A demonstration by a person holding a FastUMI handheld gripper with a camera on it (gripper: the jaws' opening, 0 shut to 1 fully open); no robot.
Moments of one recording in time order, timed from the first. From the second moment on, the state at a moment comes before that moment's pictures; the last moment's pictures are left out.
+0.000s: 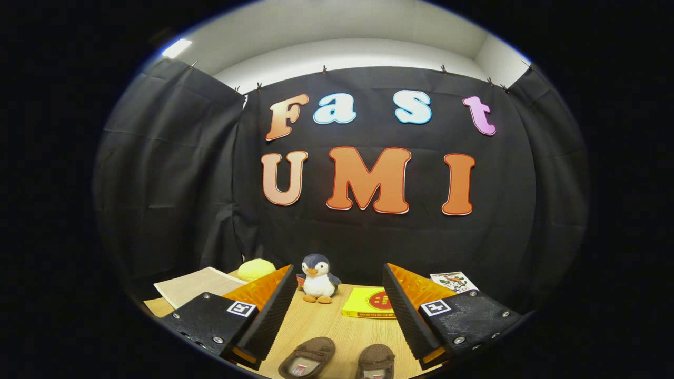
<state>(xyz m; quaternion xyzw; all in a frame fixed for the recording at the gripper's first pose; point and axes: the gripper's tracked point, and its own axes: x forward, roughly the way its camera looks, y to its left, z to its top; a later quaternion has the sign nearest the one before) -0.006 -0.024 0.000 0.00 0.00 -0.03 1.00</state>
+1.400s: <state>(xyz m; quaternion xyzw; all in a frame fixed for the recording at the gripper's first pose) 0.007 0.202 -0.173 0.35 0.35 0.26 0.83</state>
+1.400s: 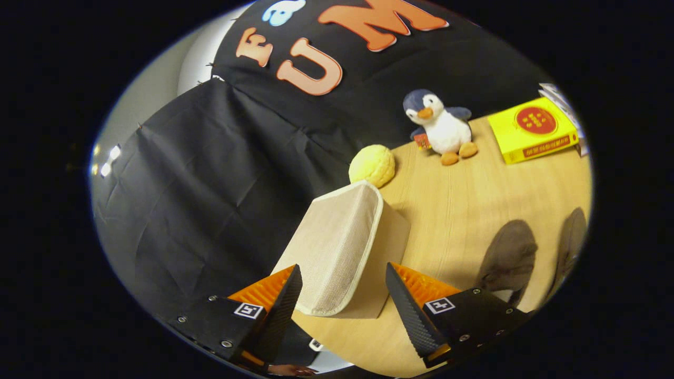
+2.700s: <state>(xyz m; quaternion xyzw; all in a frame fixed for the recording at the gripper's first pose) 0.018 0.257 -0.148 0.56 0.34 0.31 0.69</state>
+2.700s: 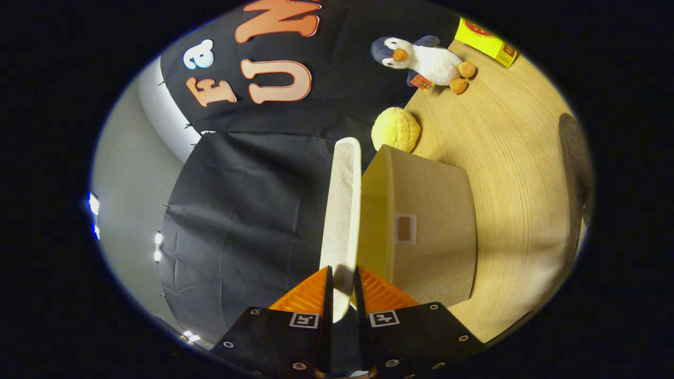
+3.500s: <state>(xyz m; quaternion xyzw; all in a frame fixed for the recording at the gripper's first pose) 0.035 0.338 -0.033 0.49 0.27 0.38 0.73</state>
